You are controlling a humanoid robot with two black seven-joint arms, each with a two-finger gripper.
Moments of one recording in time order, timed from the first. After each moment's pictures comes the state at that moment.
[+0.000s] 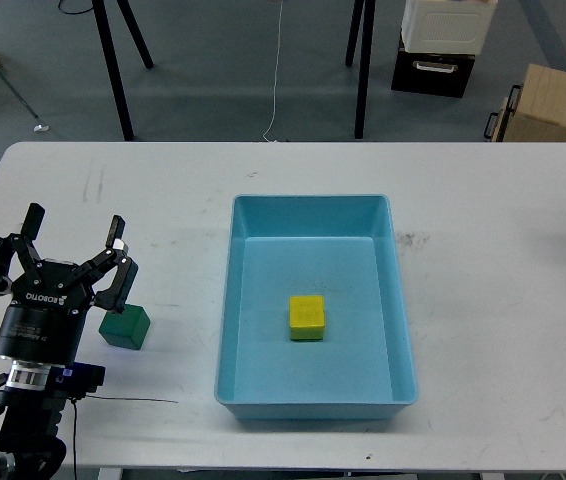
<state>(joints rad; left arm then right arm) 0.24 0.00 -1.44 -1.65 -0.21 -0.49 0.10 0.65 -0.83 0.82 0.92 0.50 0.49 -0.03</state>
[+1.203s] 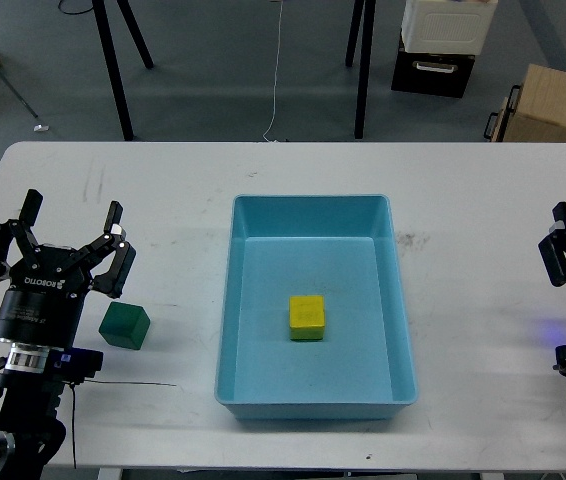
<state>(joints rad) 0.19 0.00 -1.45 -1.63 -0.22 -0.45 0.09 -0.19 -0.18 1.51 1.42 0.51 0.49 -0.02</state>
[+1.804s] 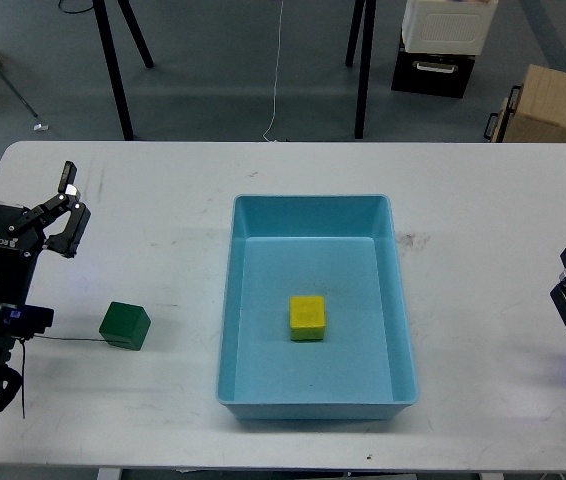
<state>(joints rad) 0.02 0.12 -1.56 -1.51 -0.22 -0.49 0.14 -0.34 -0.29 1.51 1.51 0.47 0.49 -0.02</state>
